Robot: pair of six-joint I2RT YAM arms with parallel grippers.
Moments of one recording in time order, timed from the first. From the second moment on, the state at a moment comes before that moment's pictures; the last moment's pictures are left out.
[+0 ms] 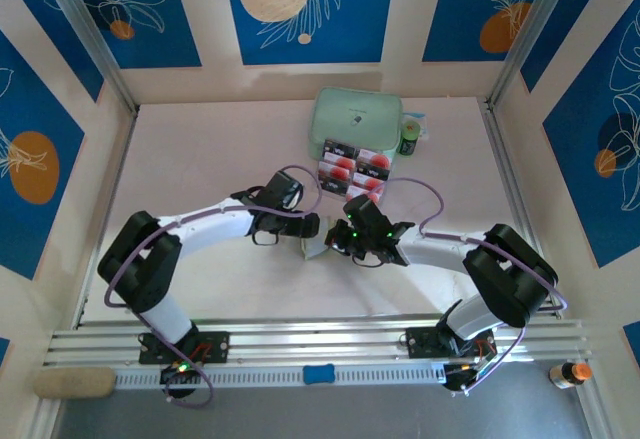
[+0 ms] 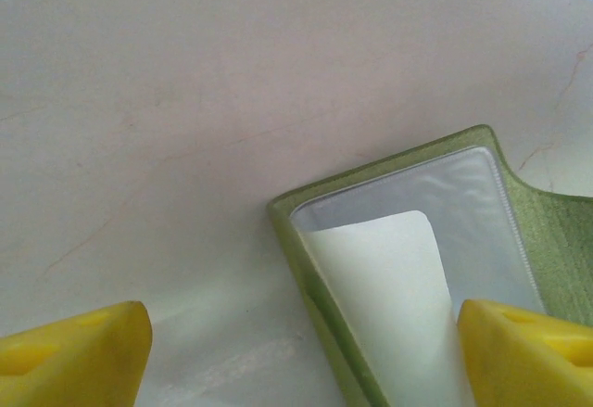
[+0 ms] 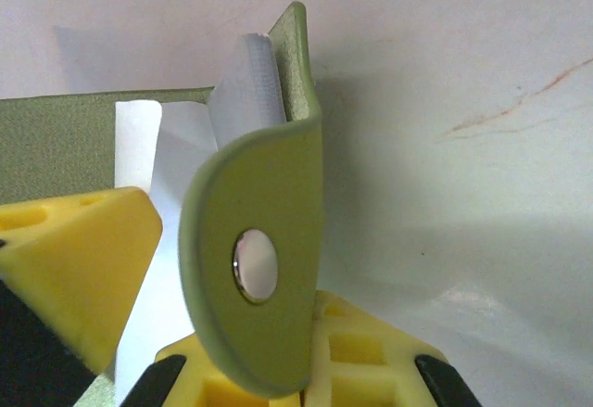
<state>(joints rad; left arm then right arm) -0.71 1.64 0.99 -0.42 0.05 -0.48 0.75 1.48 0.63 0.01 -0.20 1.11</state>
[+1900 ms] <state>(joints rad) -0.71 1.67 0.98 -0.59 -0.19 -0.39 0.66 1.60 0.74 -0.08 -0.30 0.92</state>
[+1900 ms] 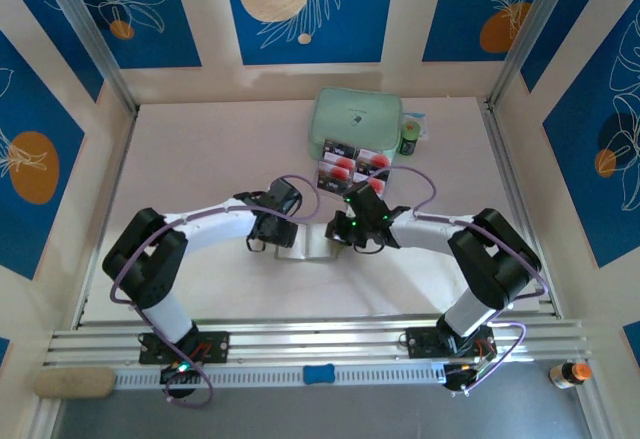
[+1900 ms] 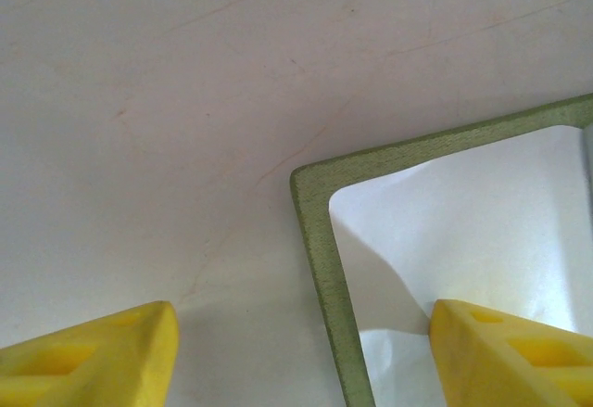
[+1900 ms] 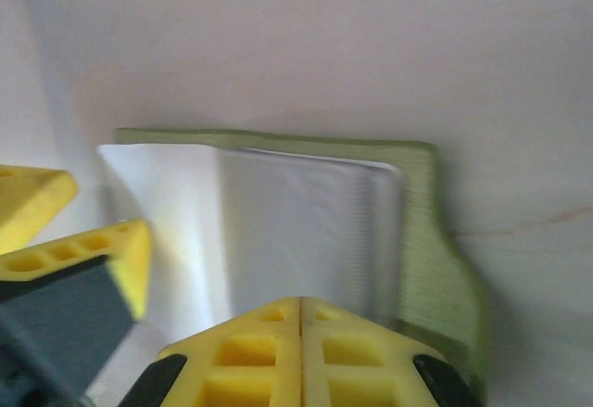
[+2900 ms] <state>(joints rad) -0.71 1.65 1.00 -0.59 -0.15 -0.44 0.64 1.60 0.80 -0.13 -0.32 0.84</state>
